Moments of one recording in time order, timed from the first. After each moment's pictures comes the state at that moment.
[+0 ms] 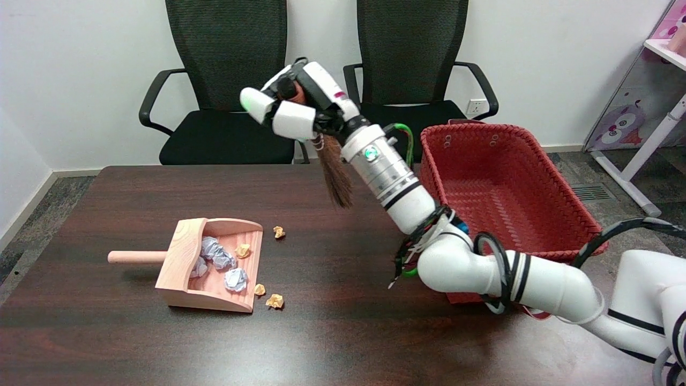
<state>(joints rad) 0.58 -1.09 0.59 -1.41 -1.96 0.73 0.61</state>
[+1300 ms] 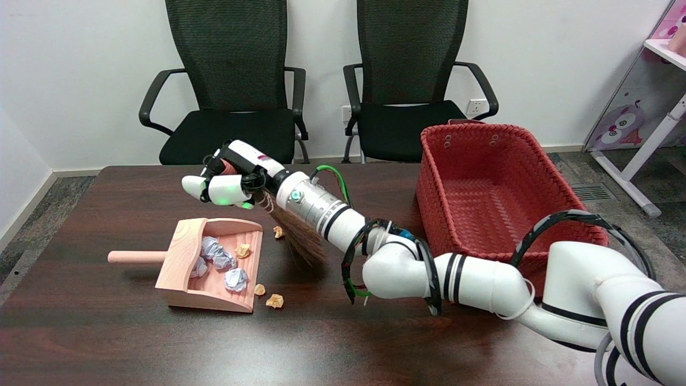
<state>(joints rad) 0.69 -1.34 0.45 -1.06 -1.97 0.47 0.70</state>
